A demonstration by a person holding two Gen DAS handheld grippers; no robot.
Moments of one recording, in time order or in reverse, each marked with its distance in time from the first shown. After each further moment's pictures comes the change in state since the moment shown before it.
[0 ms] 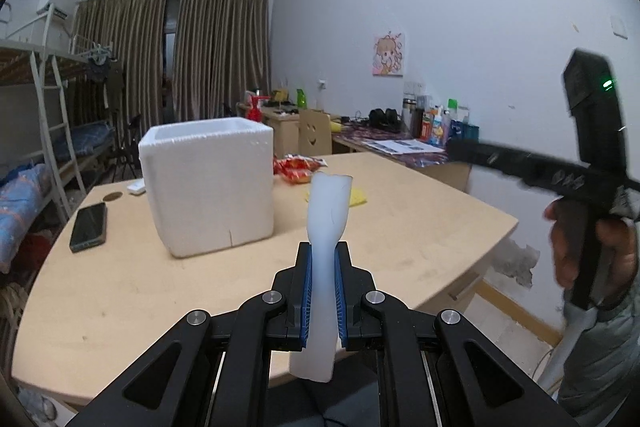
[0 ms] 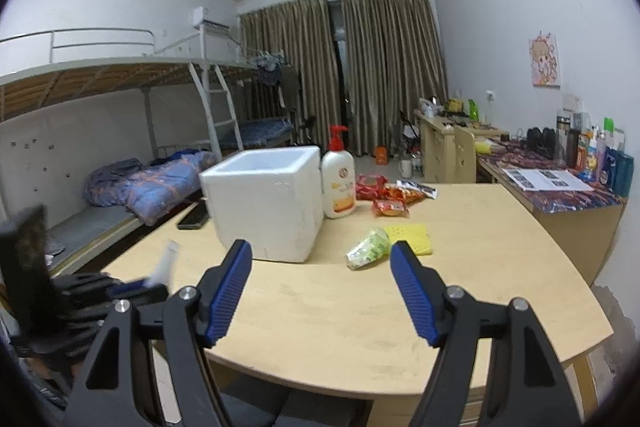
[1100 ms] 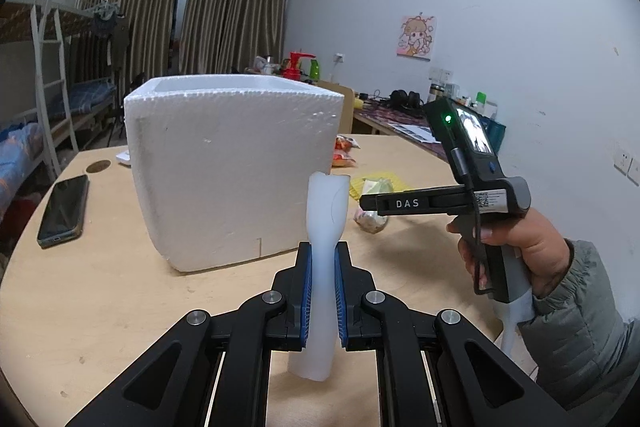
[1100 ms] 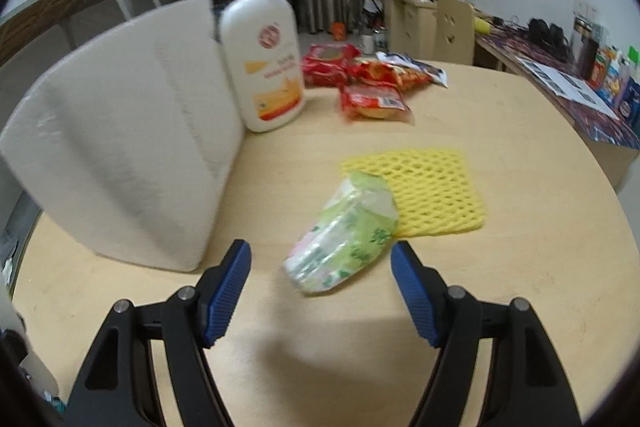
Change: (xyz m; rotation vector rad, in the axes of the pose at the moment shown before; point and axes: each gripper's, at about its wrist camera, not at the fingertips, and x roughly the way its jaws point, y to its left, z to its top) left arm 0.100 0.079 0.017 -0.101 0.104 -0.014; right arm 0.221 -0.045 -0.008 0.103 0.482 -0.156
